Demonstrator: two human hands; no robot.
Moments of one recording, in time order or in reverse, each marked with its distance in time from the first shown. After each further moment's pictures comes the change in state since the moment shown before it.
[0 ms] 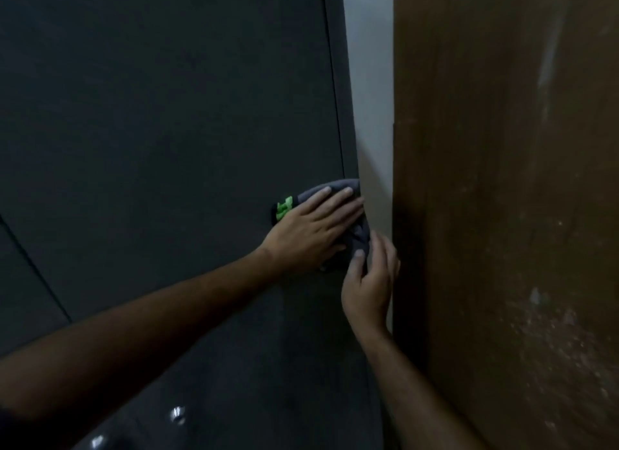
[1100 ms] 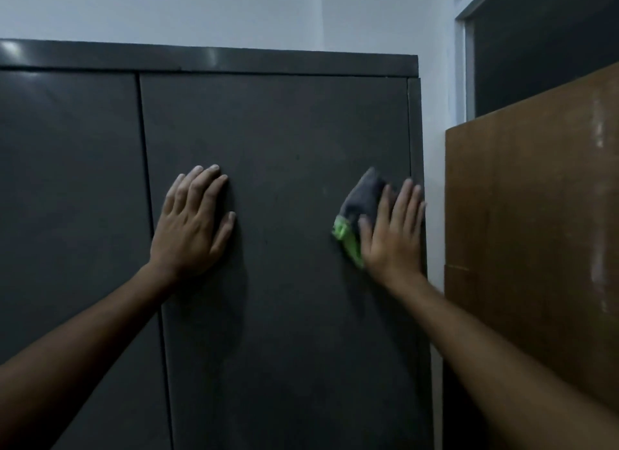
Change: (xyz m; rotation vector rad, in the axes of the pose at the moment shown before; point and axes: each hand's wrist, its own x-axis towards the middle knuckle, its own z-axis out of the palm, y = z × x) left_hand -0.134 -0.346 -0.113 -0.060 0.341 -0.750; right_hand 0.206 -0.287 0.062 -0.629 -0.051 -0.720
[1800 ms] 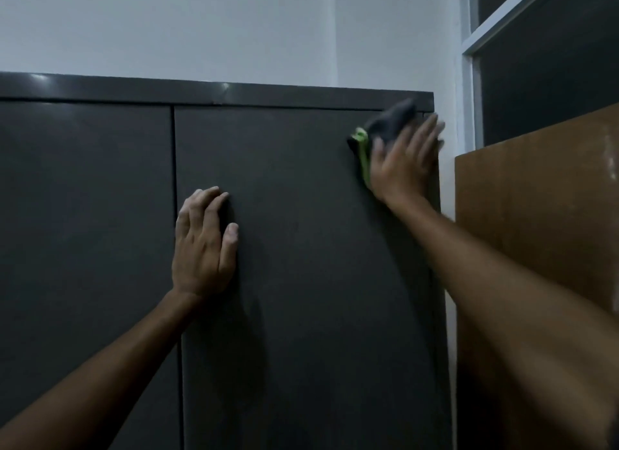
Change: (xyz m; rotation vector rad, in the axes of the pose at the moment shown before) left_hand 0.002 0.006 -0.008 -0.269 0.145 -0.275; right_hand 0.152 -0.050 -0.058 0.140 0.142 0.188
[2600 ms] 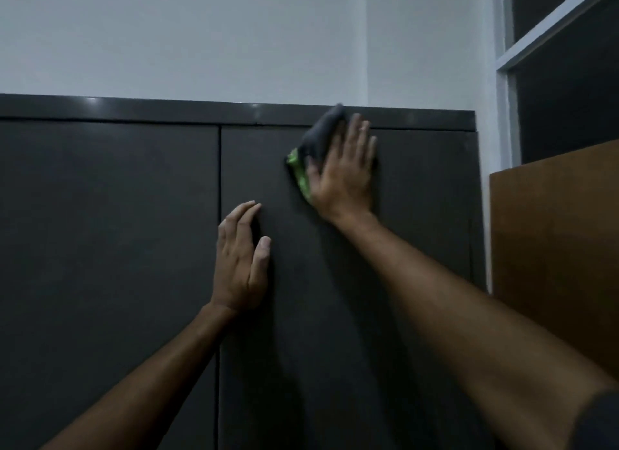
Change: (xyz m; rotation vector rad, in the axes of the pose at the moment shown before) left_hand 0.003 0.003 -0.016 -0.199 0.000 -0.043; right_hand -0.033 -0.138 0.039 -0.015 0.084 -0.341
